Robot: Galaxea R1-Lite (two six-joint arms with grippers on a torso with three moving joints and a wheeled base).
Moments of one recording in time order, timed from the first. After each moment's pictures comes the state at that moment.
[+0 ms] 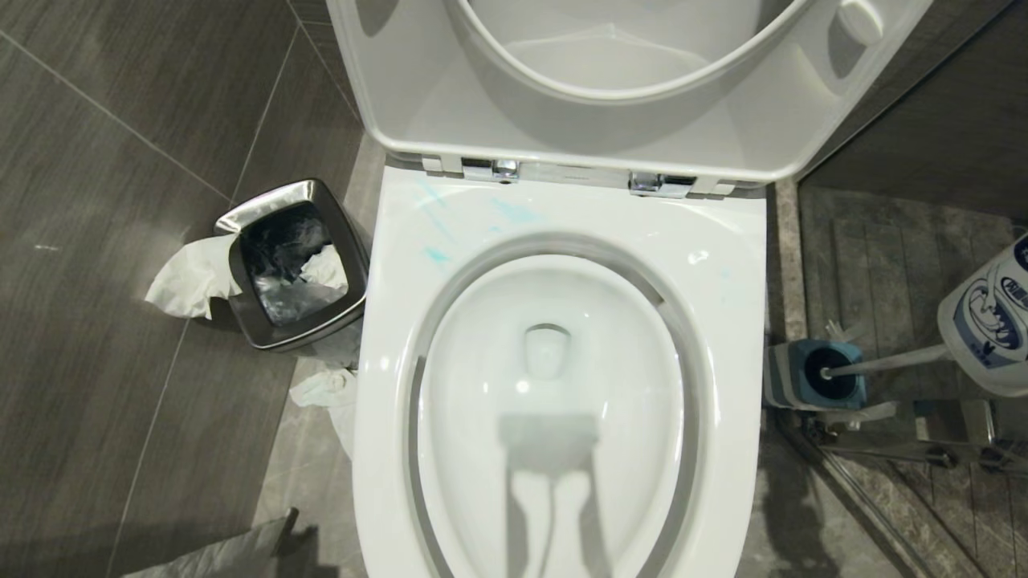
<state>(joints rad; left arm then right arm) -0.01 0.00 0.00 0.01 -0.01 0.02 -0.08 0.86 -0.47 -0.69 0.05 -0.18</state>
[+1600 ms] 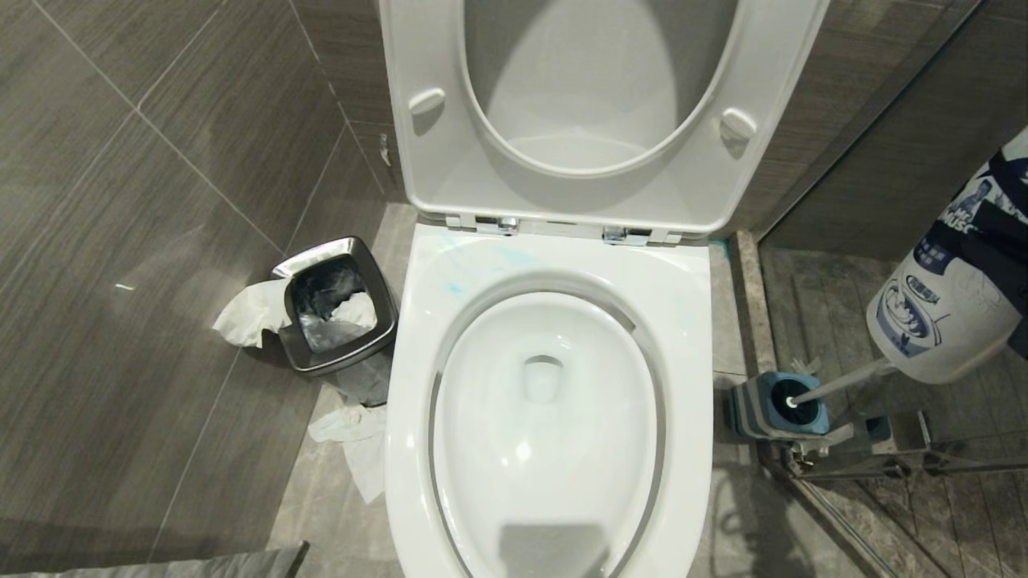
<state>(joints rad) -0.01 0.00 0.00 0.01 -0.01 0.06 0.24 1.08 -0.56 -0.70 -0.26 -0.28</state>
